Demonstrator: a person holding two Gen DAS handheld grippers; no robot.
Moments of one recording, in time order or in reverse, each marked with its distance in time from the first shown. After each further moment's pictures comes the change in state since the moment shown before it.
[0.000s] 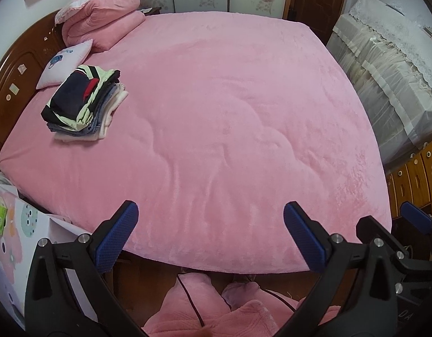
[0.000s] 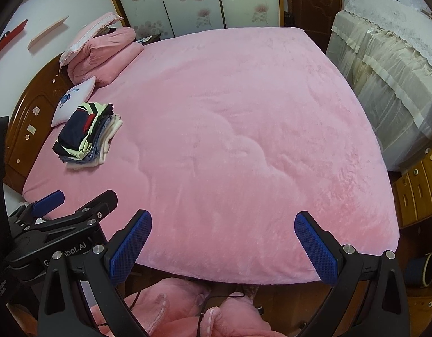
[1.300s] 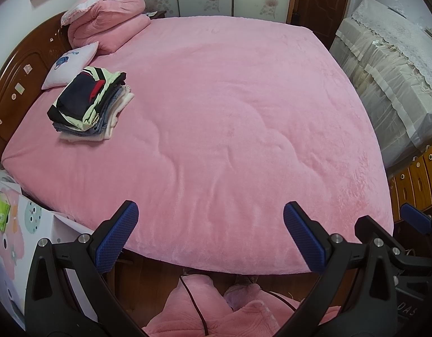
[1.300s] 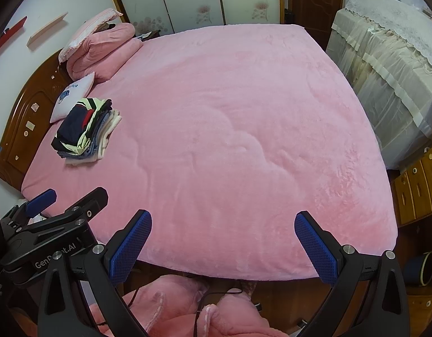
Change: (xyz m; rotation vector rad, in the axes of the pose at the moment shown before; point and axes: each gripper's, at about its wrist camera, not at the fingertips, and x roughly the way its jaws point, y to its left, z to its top) left arm -0.008 0.005 -0.007 -0.005 -0.024 0.020; right arm -0.008 -0.003 -0.002 -0.007 0.015 0.000
